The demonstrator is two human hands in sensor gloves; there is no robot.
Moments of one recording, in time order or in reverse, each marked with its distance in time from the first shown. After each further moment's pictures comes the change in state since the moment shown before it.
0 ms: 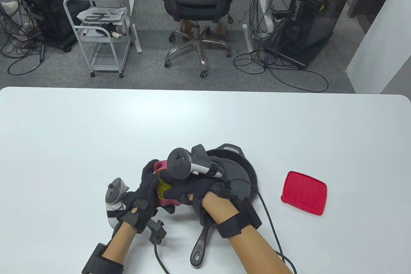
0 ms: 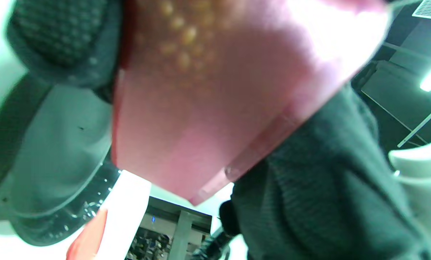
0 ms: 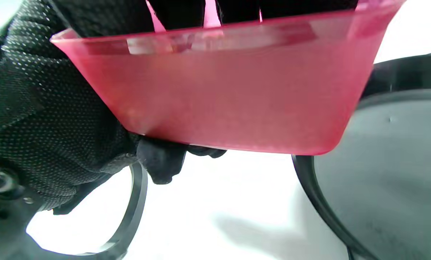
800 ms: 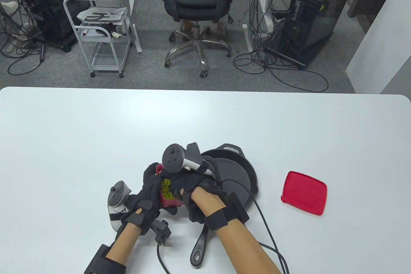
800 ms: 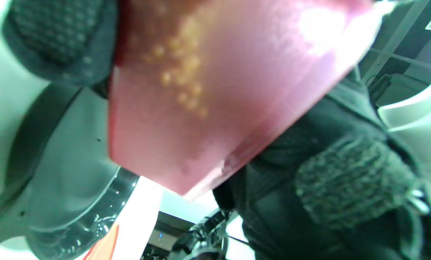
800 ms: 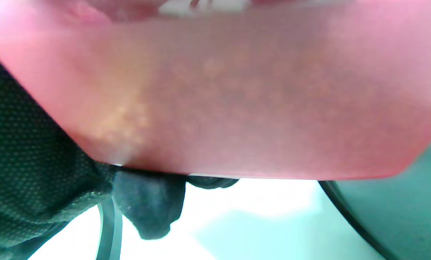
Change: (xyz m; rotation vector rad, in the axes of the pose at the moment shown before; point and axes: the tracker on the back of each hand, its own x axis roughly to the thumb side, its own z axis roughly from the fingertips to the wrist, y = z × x) left_hand -0.008 -0.002 0.002 0.056 0.041 0.008; right_hand -0.008 0.012 -0.032 -0.059 0.072 -0.054
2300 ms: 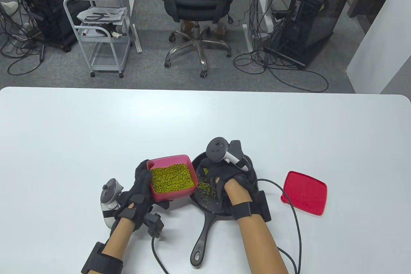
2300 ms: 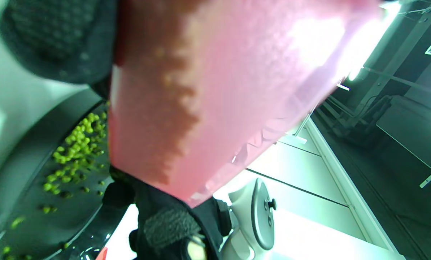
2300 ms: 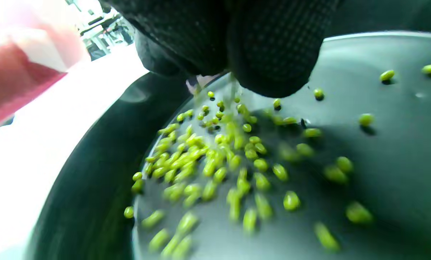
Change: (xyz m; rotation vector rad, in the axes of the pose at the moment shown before) left_hand 0.006 0.024 -0.004 0.059 0.017 0.039; right_hand -0.124 0.008 -0.018 -0.104 0.219 -0.112
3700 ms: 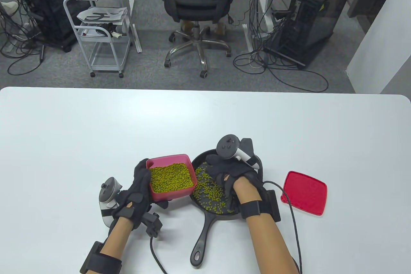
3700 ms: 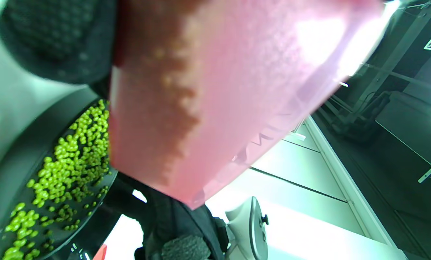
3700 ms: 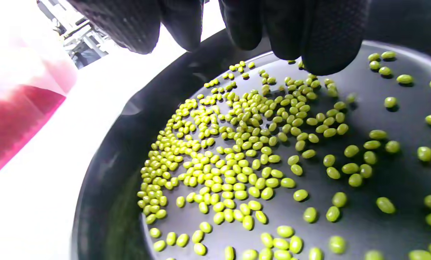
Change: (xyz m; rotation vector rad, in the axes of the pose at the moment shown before) left_hand 0.000 0.005 -0.002 -0.013 -0.005 -0.012; right_hand -0.021 -0.016 0.019 0.096 0.032 -0.093
